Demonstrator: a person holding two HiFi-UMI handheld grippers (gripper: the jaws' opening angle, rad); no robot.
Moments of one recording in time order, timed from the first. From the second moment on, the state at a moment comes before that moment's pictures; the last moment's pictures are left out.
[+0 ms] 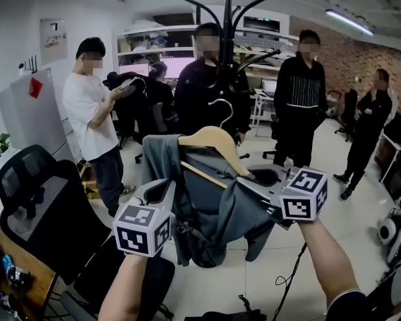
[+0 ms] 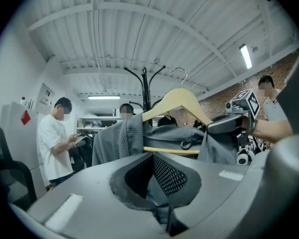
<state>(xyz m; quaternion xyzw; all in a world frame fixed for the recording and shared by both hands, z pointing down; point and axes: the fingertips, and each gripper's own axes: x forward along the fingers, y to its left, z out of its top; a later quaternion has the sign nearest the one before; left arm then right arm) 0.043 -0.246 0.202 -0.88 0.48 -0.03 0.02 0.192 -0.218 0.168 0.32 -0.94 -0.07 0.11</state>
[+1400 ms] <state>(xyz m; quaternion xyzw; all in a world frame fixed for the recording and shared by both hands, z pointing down) 0.112 -0.312 0.214 -0.86 0.50 -0.08 0.02 0.257 -0.421 0.105 0.28 -0.95 0.03 0.11</state>
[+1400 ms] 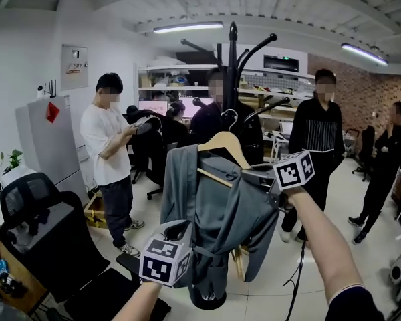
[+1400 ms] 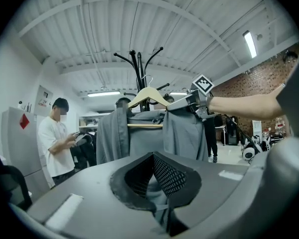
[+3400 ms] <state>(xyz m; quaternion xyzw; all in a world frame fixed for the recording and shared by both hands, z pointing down) 0.122 -0.315 0.294 -0.88 0.46 -0.09 -0.06 0.297 -0.405 0.160 0.46 -0.87 -0.12 0.13</state>
